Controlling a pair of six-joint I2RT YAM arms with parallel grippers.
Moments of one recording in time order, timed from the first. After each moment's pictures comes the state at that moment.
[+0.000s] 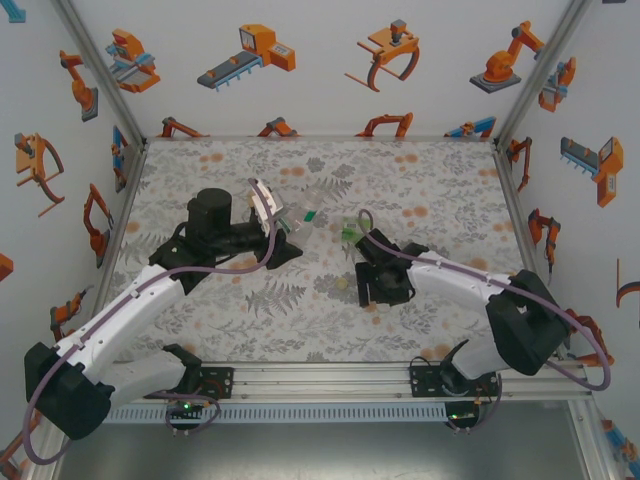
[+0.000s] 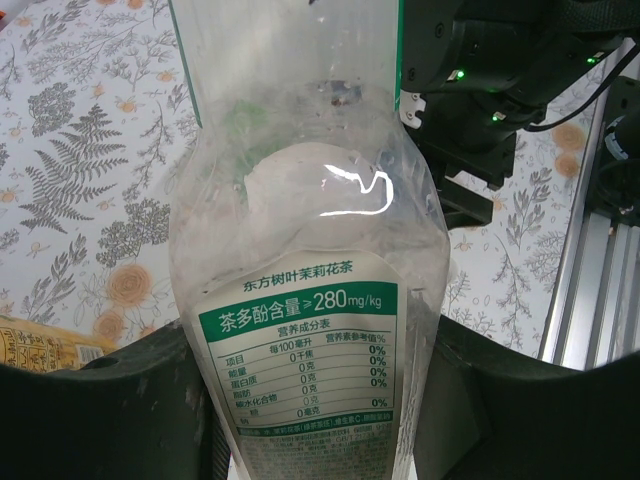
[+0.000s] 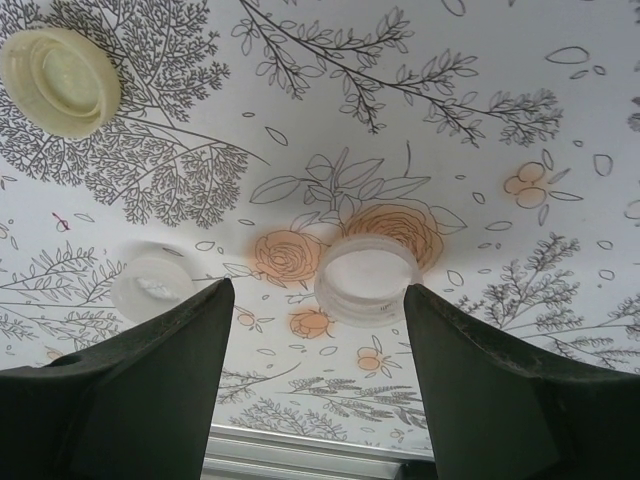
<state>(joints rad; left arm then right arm) -0.61 1.08 0.90 -0.21 0.57 0.22 0.73 1.44 0.80 -0.66 0.06 0.58</state>
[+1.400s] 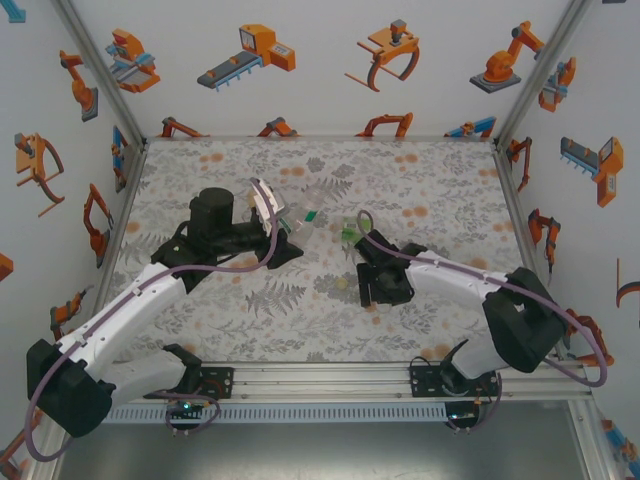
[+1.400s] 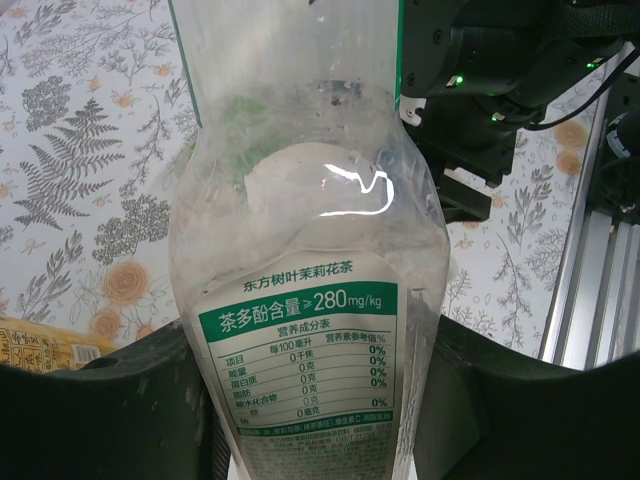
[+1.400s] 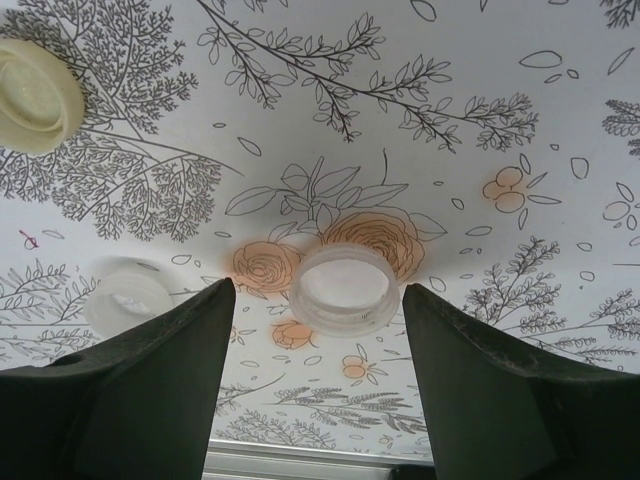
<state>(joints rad) -0.61 1.09 0.90 -0.21 0.57 0.22 0.73 1.45 0.80 -0.66 0.09 0.58</state>
